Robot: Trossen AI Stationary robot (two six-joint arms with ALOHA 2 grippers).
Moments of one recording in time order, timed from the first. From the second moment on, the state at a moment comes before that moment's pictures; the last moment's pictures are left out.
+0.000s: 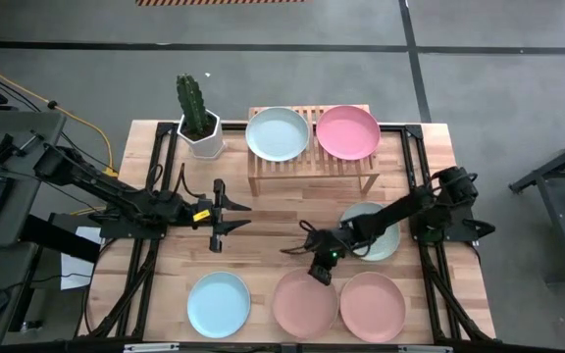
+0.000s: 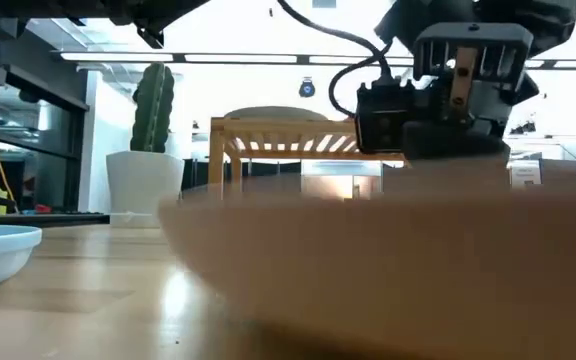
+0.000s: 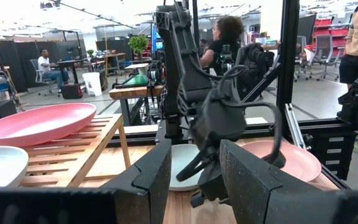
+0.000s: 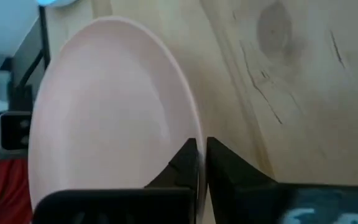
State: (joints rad) left arm -0.32 1.03 0.39 0.72 -0.33 0.11; right arm 0.28 1.81 0.82 0.16 -0.30 0.78
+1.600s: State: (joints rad) left arm -0.32 1.03 0.39 0.72 -0.36 0.11; right arm -0.91 0.83 0.82 -0.34 0.12 0.47
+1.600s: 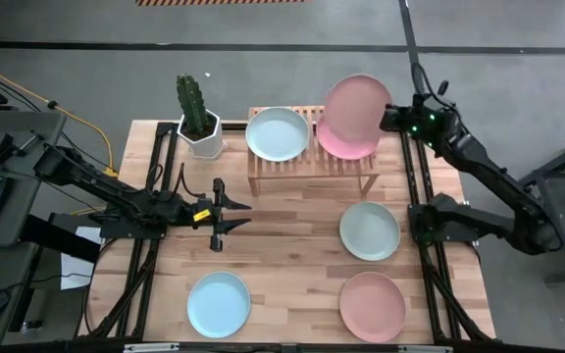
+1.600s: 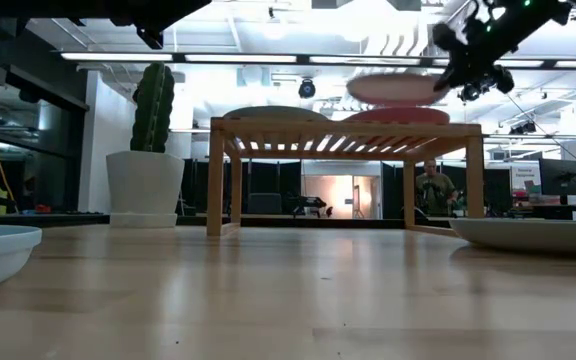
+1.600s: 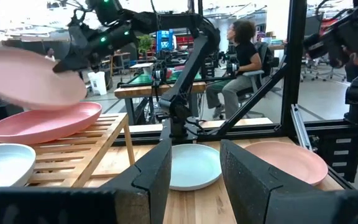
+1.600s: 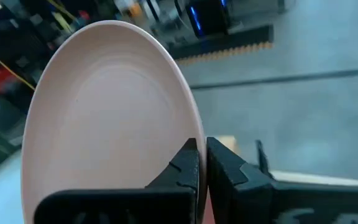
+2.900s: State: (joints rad) left arm -0.32 1.03 0.39 0.72 -0.36 0.10; right arm -0.96 0.90 0.82 -0.42 -0.12 0.42
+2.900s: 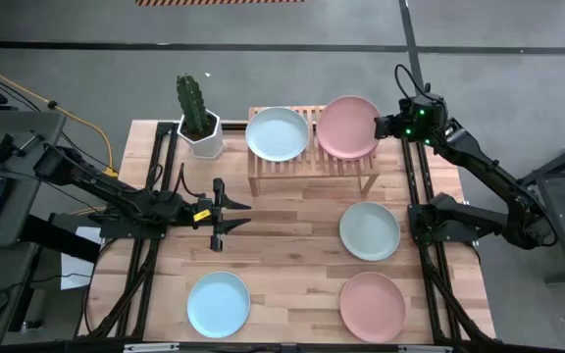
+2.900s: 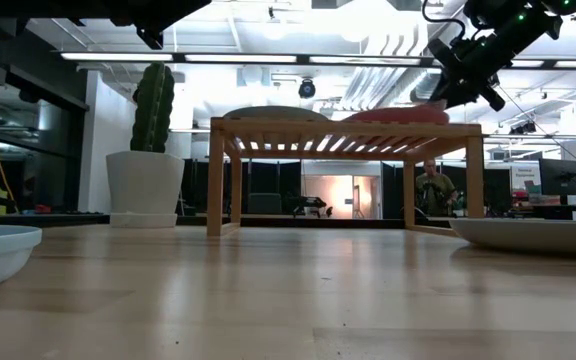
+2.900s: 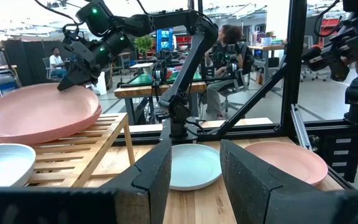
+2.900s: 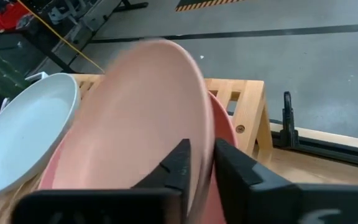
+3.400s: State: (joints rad) left arm -0.32 1.03 0.39 0.72 -0.36 0.10; right arm -0.96 0.83 0.95 -0.56 -0.12 0.32
